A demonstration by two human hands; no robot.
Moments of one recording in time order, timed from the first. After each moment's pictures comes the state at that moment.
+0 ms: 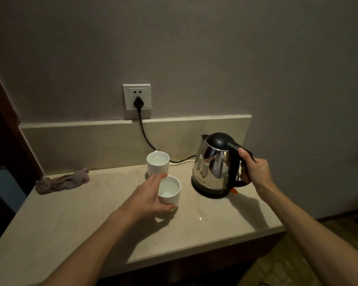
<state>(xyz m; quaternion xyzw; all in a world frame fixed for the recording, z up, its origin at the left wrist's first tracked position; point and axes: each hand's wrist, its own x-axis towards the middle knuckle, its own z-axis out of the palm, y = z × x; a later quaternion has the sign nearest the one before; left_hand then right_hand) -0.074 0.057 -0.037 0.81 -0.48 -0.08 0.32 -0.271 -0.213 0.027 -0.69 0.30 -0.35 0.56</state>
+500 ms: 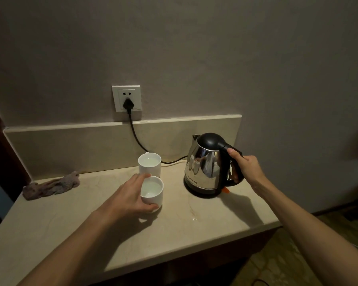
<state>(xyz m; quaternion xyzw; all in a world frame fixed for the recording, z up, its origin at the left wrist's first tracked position) -0.051 0.069 -0.034 0.82 -0.48 -0.08 0.30 -0.276 -0.227 0.031 -0.74 0.29 -0.29 0.53</state>
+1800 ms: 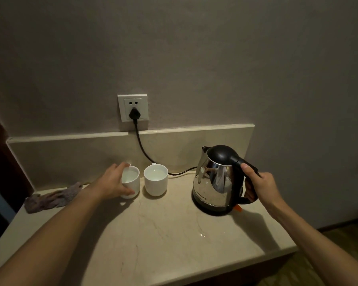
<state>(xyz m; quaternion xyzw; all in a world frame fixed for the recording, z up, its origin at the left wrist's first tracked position) 0.064 0.063 -0.009 0.91 -0.36 -0.09 0.21 -0.268 -0.231 0.023 -0.73 0.29 -0.32 0.53</state>
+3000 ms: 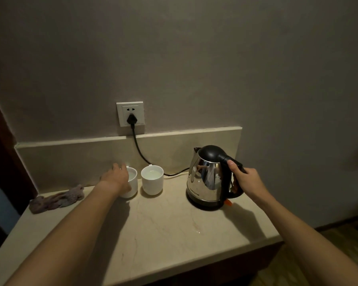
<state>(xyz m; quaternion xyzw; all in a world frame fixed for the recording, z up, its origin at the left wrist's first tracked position) 0.014 0.048 0.031 0.95 -0.29 -0.05 0.00 -0.279 -0.215 0.039 -0.75 0.33 -0.27 0.50</state>
